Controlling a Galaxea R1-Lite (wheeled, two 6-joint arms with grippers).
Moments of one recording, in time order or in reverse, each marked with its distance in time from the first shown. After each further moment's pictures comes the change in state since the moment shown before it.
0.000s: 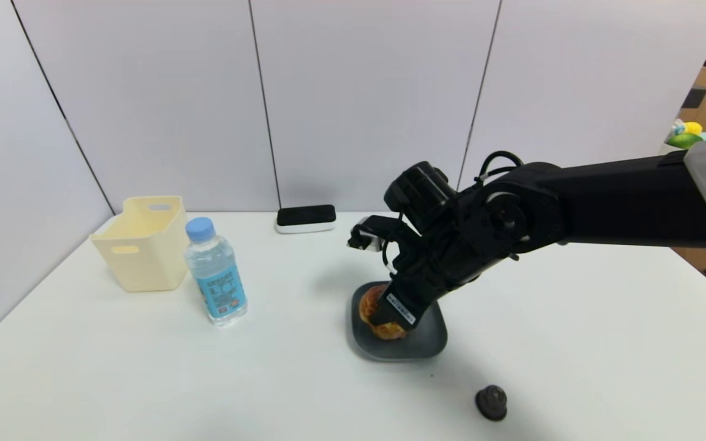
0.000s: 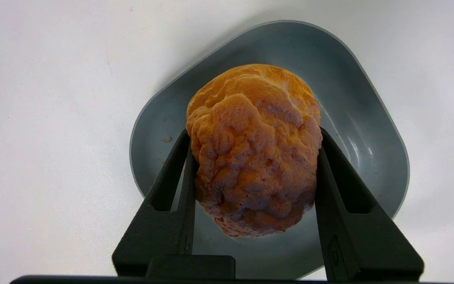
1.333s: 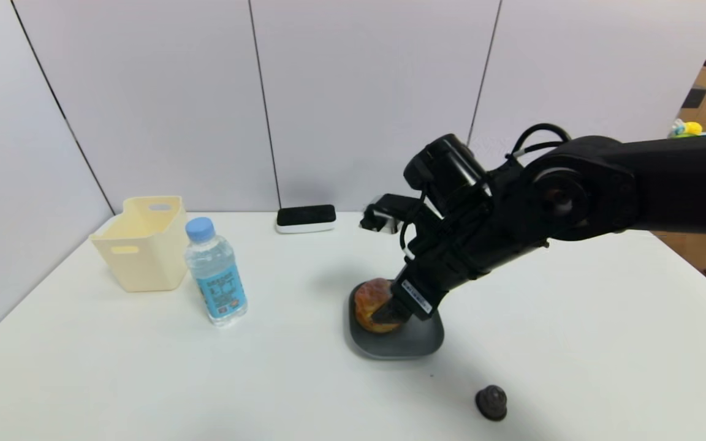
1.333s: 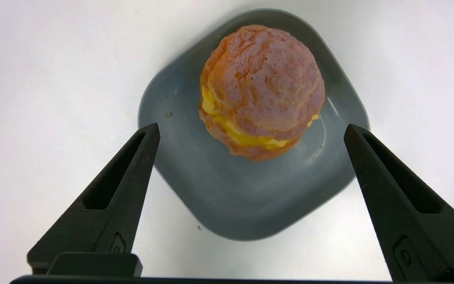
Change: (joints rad) left arm 0.000 0.000 0.000 0.000 0.000 0.000; right arm 0.003 -0.106 0.032 0.003 -0.040 0.000
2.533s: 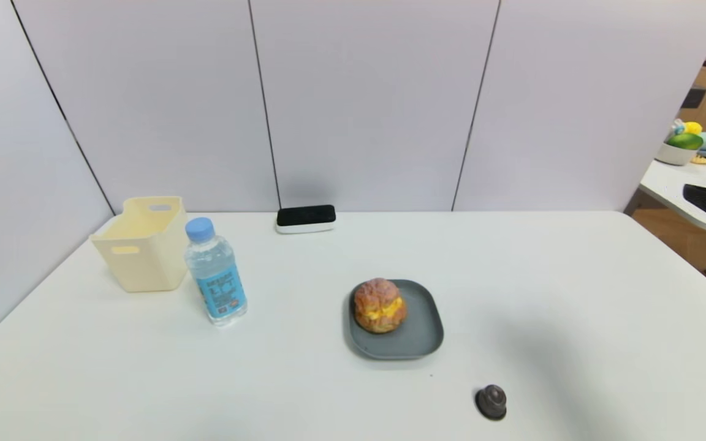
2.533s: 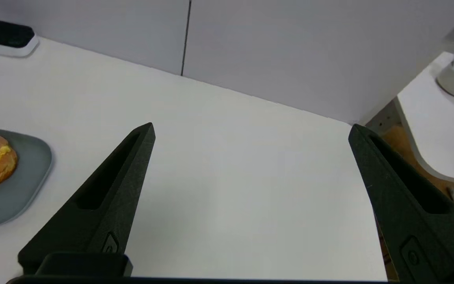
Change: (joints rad) left arm 0.000 0.000 0.000 0.000 0.000 0.000; right arm -0.641 -0.939 0.760 -0.632 -0.084 0.044
